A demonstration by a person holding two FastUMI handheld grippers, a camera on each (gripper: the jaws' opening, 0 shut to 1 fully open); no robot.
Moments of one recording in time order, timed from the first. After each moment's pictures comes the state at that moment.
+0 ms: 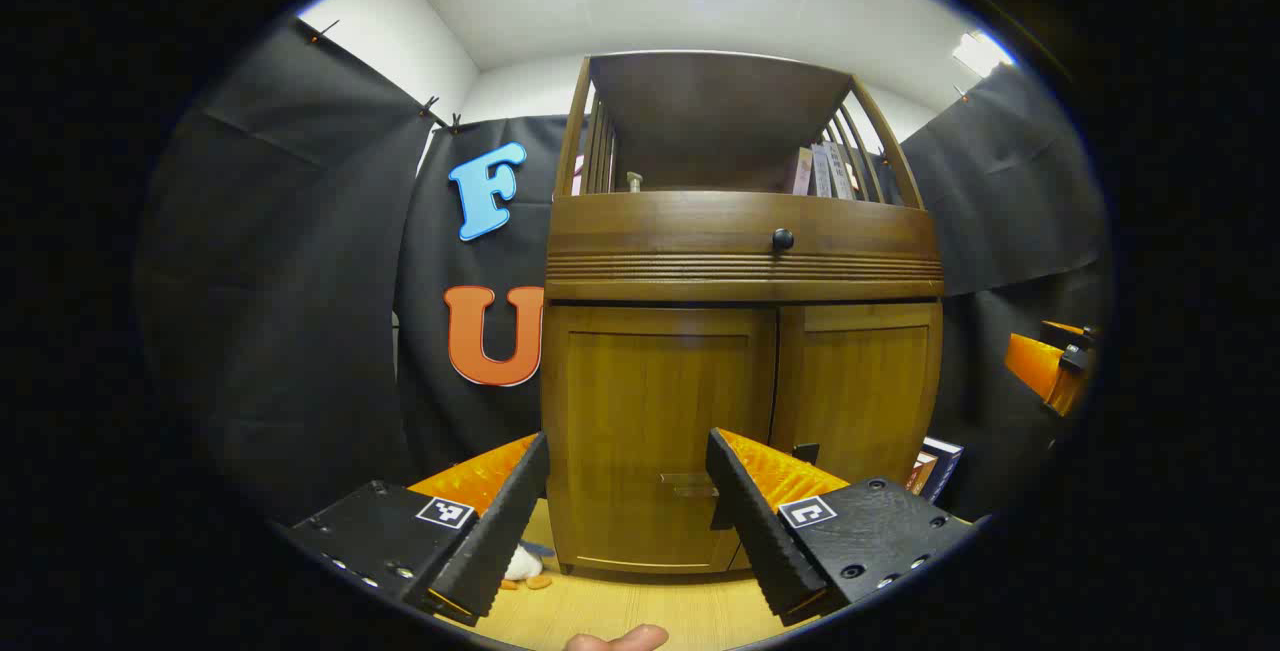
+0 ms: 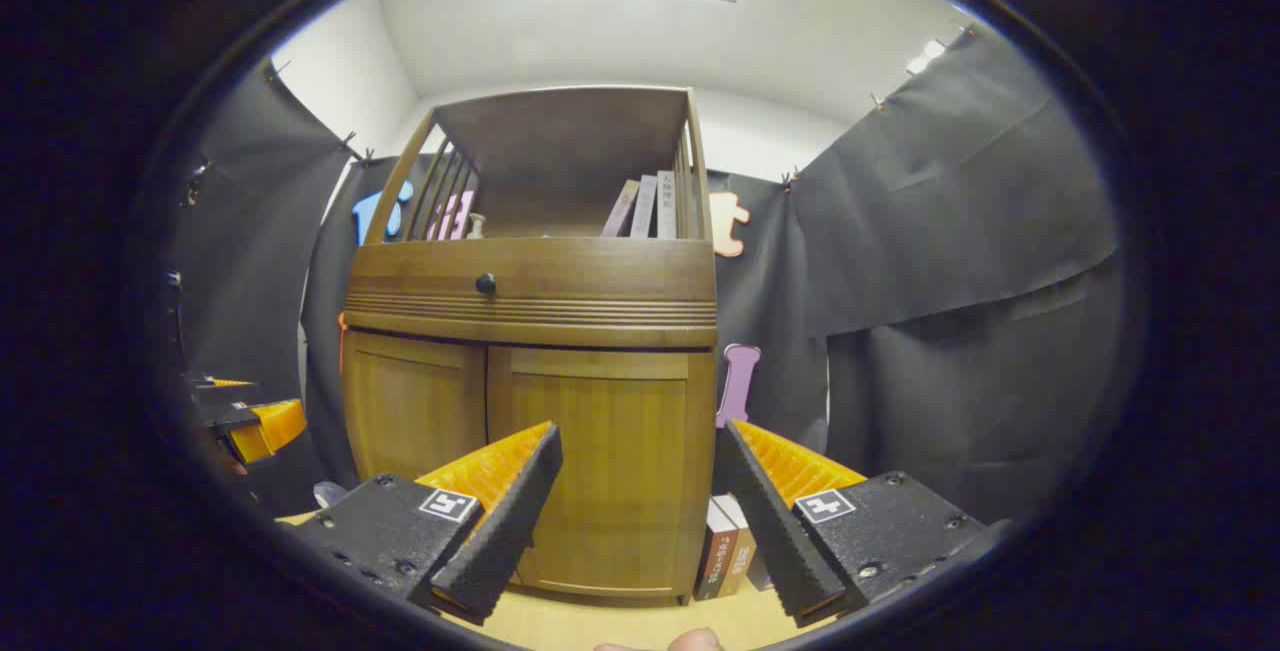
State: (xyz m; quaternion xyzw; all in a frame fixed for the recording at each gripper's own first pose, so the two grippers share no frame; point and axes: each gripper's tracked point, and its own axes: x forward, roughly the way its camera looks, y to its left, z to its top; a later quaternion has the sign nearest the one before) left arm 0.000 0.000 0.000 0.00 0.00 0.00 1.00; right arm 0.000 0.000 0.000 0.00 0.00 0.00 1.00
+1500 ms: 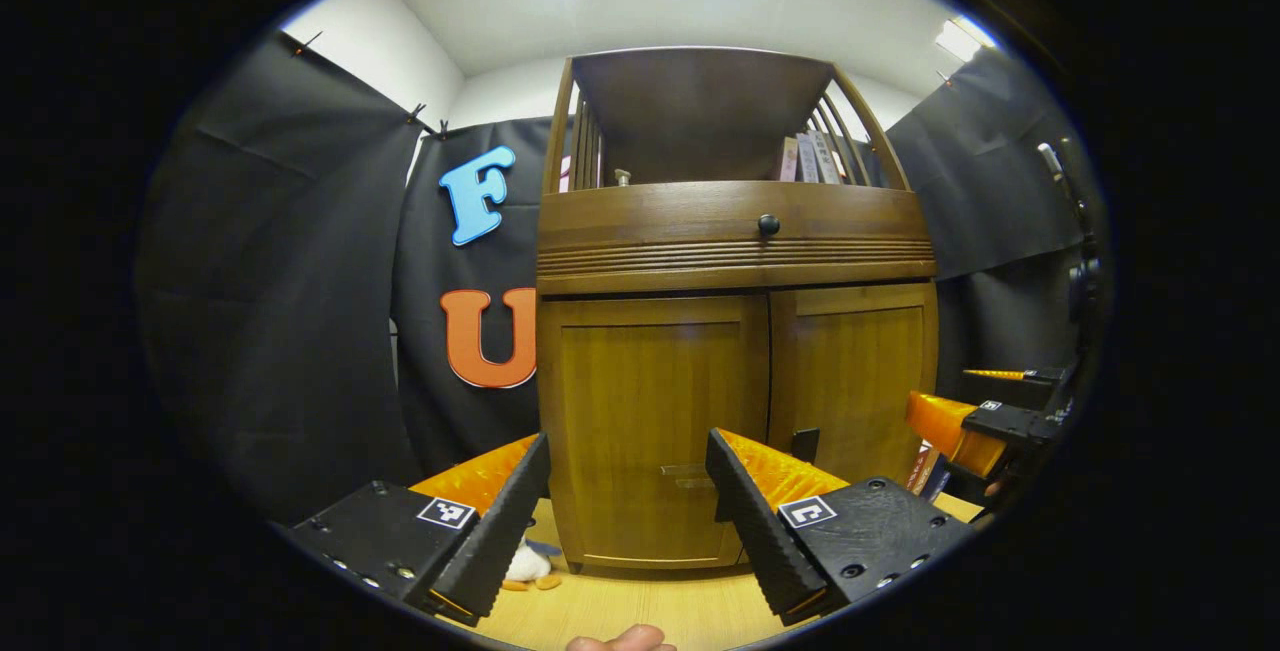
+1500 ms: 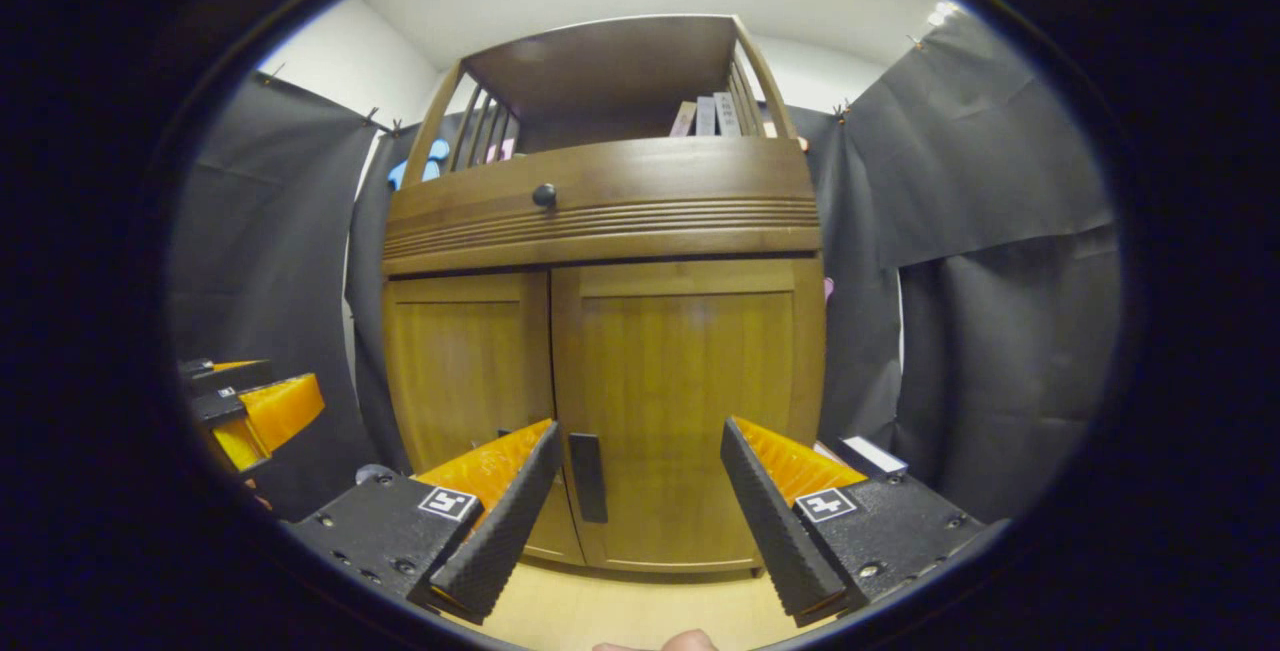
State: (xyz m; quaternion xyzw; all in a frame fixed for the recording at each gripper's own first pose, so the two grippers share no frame) left arm -0.001 0.003 -0.008 0.02 -0.01 0.00 1.00; right arm 0.053 0.074 -0.069 0.03 0.09 0.07 0.99
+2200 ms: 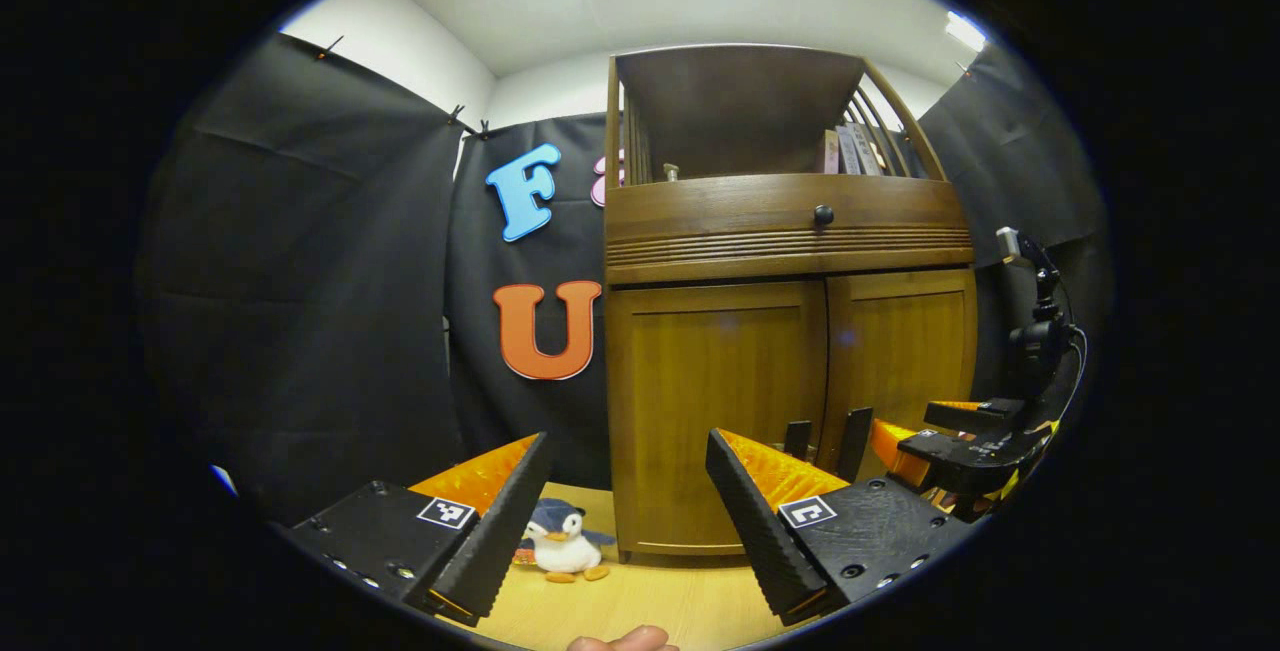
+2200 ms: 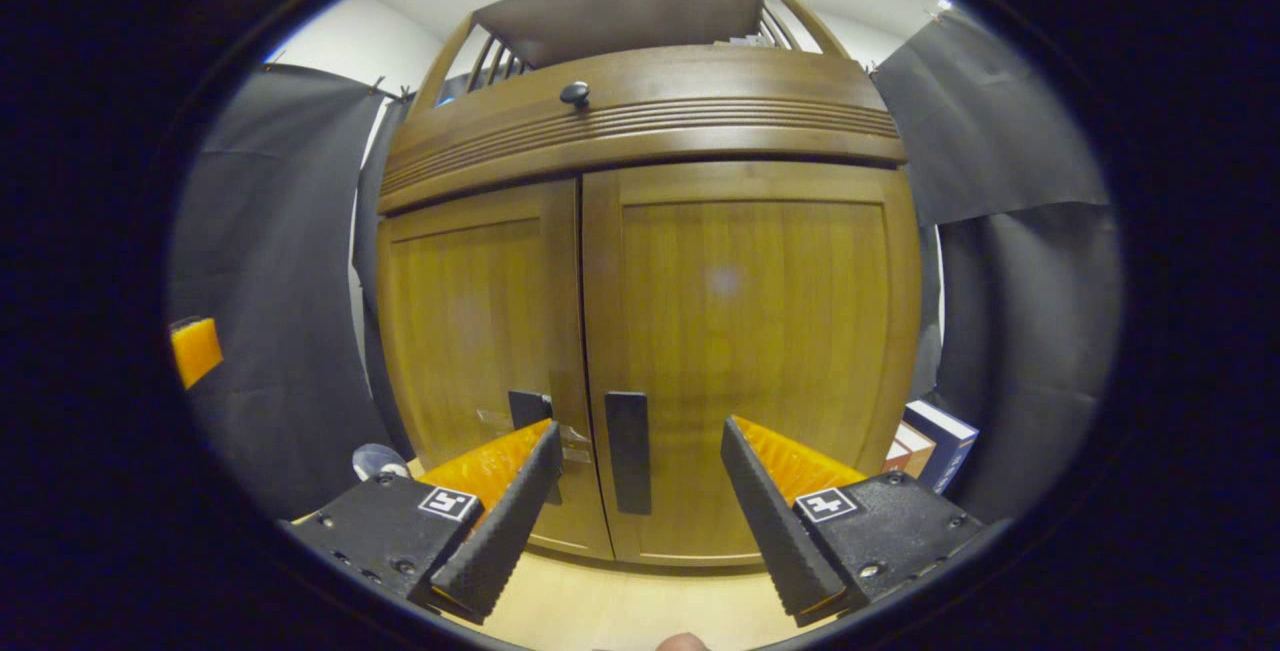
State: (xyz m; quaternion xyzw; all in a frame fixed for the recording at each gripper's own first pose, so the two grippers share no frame) left arm -0.029 0.061 -0.017 0.03 0.01 0.07 1.00; right arm 0.108 0.120 -0.148 0.03 0.14 0.09 0.99
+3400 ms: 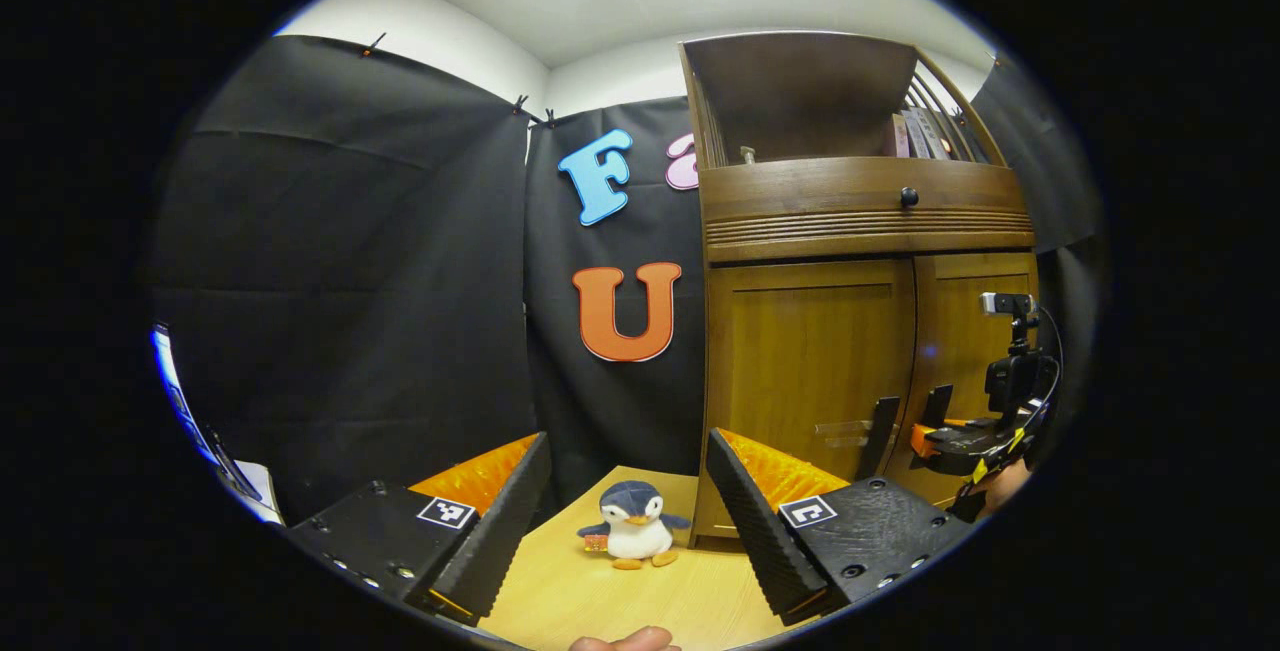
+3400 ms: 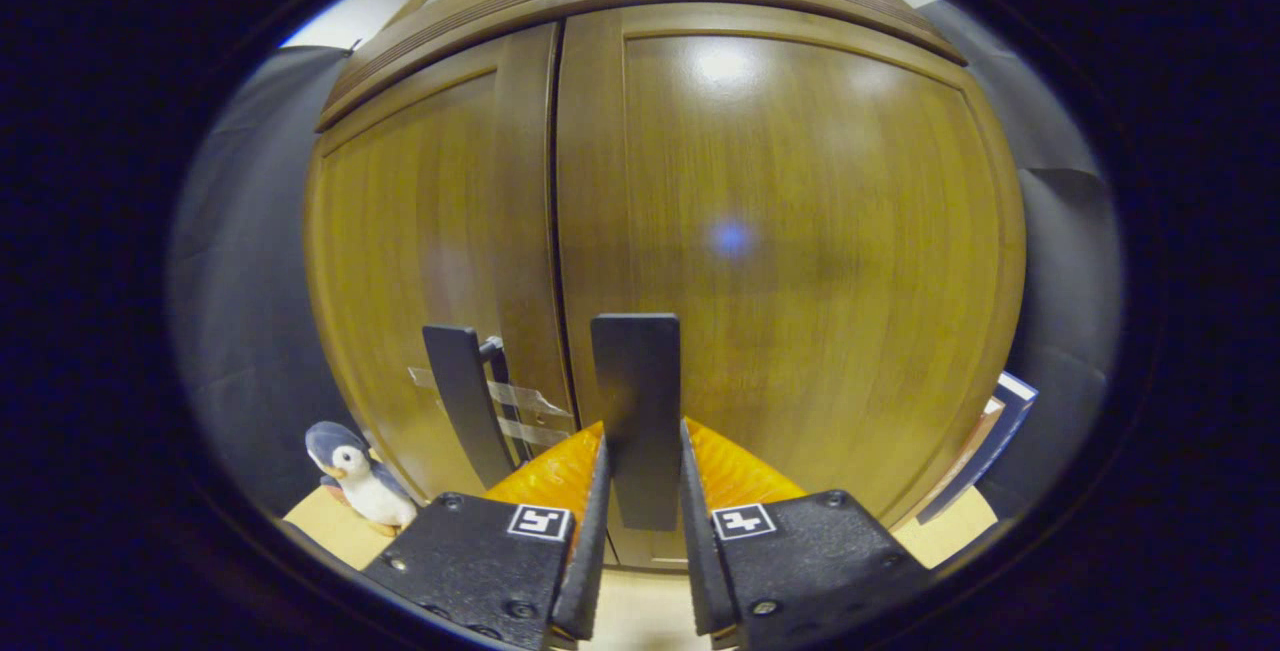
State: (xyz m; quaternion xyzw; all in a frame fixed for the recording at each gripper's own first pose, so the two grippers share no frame) left arm -0.056 0.129 -0.031 0.04 0.03 0.15 0.99; right arm 0.174 0.144 -0.231 0.03 0.21 0.07 0.97
